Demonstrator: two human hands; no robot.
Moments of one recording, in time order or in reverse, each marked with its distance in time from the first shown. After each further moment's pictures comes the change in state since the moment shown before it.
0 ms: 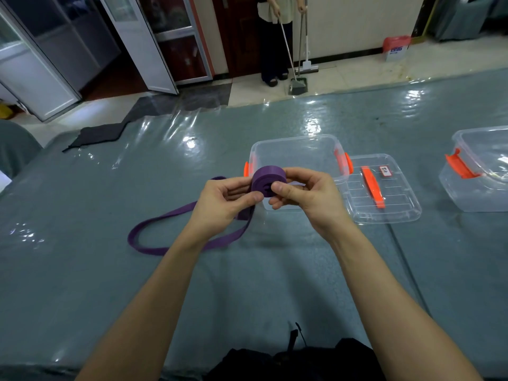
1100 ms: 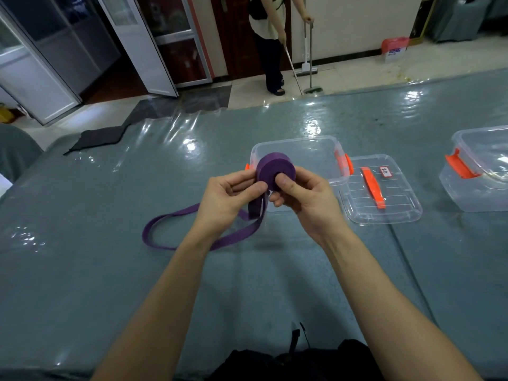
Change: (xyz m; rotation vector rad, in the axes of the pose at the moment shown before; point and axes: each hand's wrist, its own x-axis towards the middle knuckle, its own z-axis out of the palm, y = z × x) left_hand 0.003 0.011 0.009 -0.121 0.046 0.026; right_hand -0.001 0.004 0.010 0.236 0.014 0.015
